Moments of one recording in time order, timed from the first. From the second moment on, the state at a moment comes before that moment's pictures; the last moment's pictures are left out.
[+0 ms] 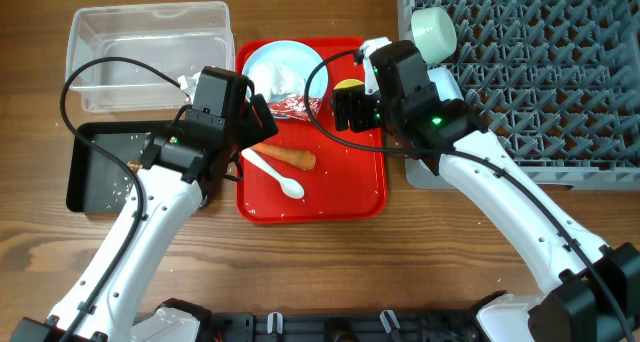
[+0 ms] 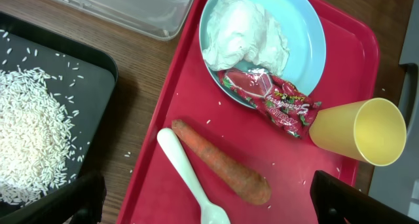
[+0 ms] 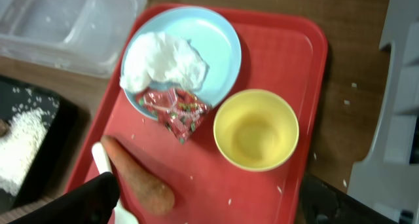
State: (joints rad) left arm -0.33 1.35 1.12 -0.76 -0.16 -0.71; right arm 0.51 1.56 1.26 -0.50 -0.04 0.26
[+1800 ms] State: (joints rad) left arm -0.47 2.02 1.53 -0.54 0.12 -0.42; right arm 0.26 1.31 1.25 -0.69 -0.06 0.39
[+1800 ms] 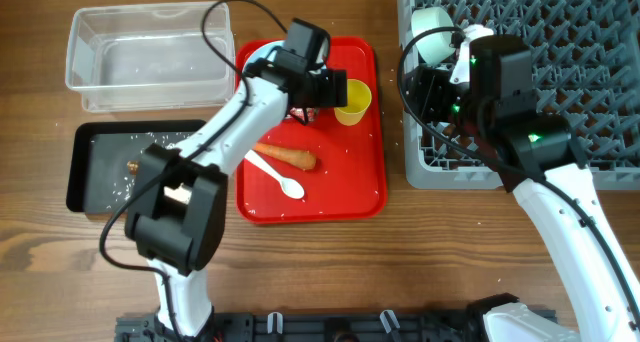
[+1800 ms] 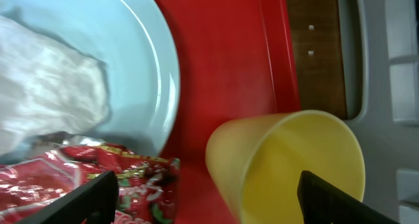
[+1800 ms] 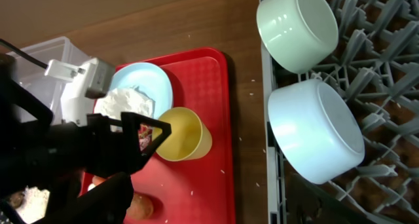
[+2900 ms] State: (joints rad) left arm -0.08 1.78 1.53 -0.64 1.04 -0.37; right arm 0.26 1.32 1.25 -0.47 -0.59 0.13
